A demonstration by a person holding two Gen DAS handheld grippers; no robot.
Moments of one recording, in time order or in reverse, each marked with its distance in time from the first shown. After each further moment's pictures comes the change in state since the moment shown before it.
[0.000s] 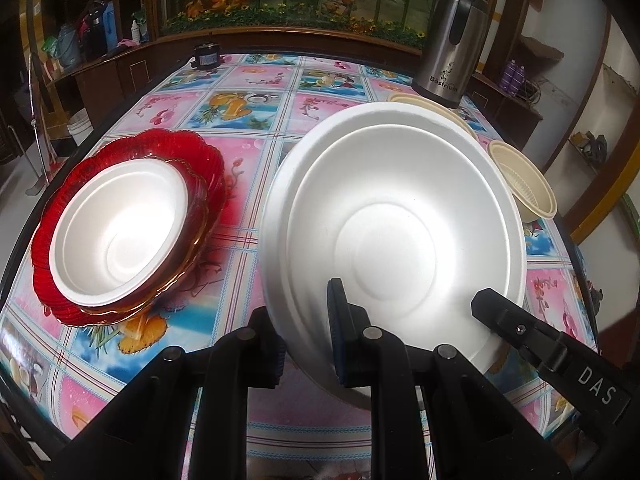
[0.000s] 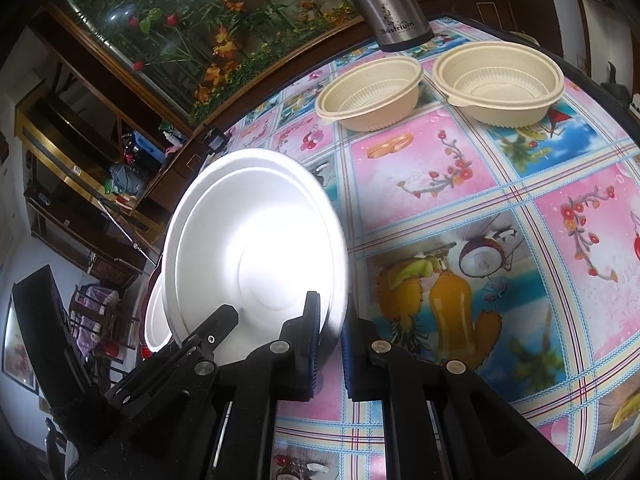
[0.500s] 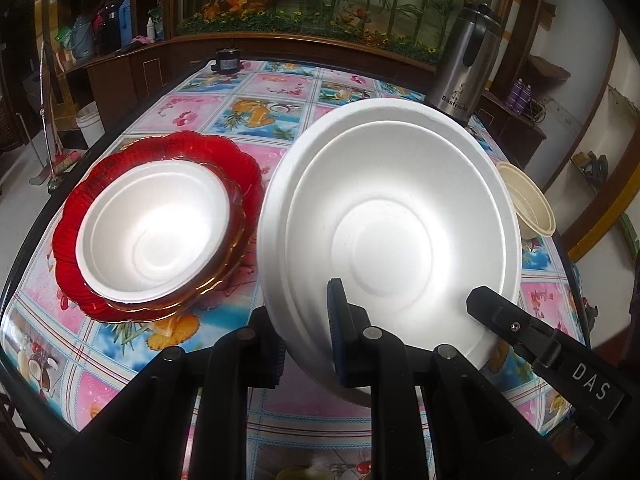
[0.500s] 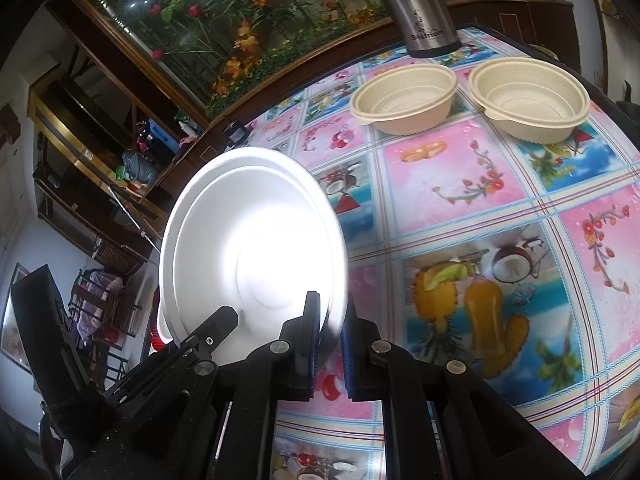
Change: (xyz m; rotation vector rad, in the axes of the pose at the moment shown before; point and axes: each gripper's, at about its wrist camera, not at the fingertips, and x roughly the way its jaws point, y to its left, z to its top) left arm -0.016 0.025 0.003 -0.054 -0.031 -0.001; right arm 0.001 0.026 -0.003 -0.067 -0.001 0.027
